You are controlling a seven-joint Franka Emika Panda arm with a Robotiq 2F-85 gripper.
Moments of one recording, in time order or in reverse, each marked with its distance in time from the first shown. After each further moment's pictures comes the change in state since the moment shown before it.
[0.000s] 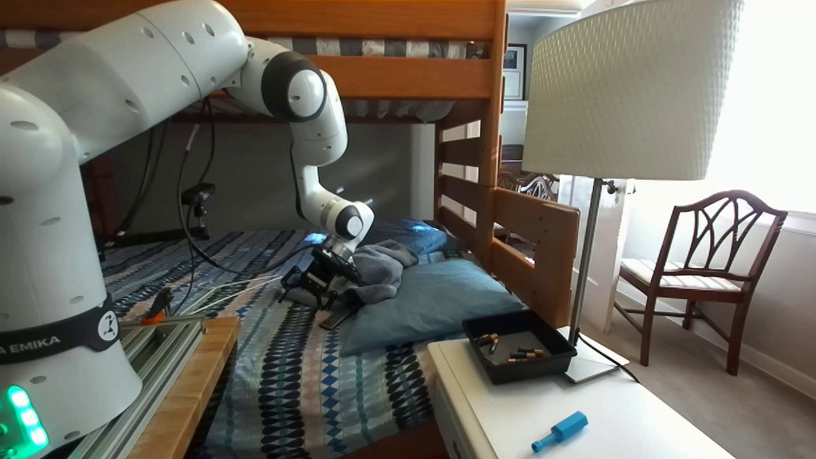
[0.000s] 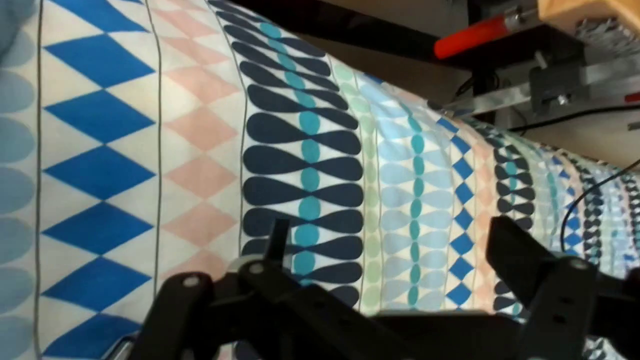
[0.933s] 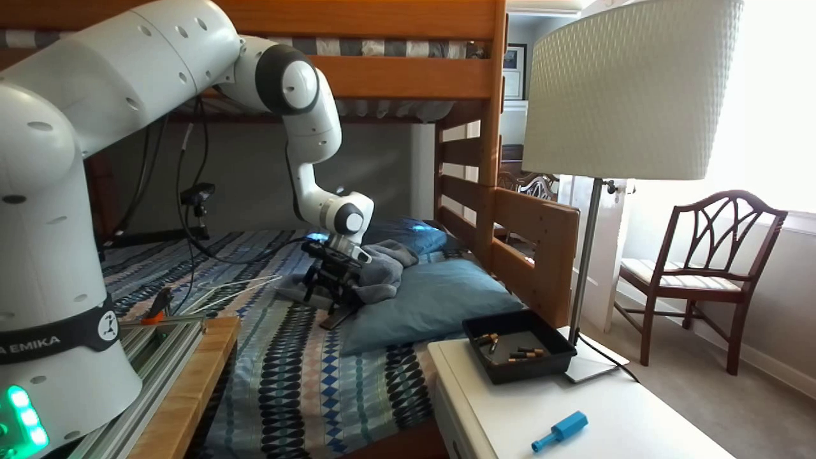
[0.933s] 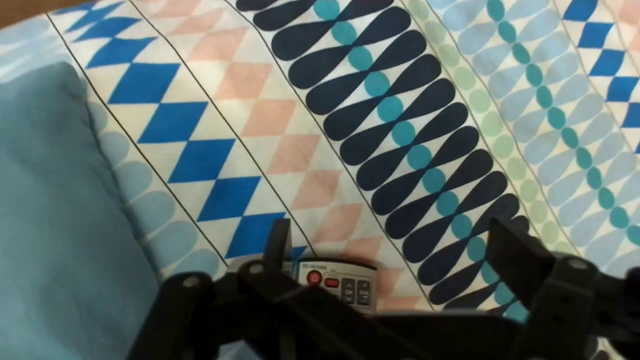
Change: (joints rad) arm 0.077 -0.032 -0.085 -0.009 0.002 0.274 0.681
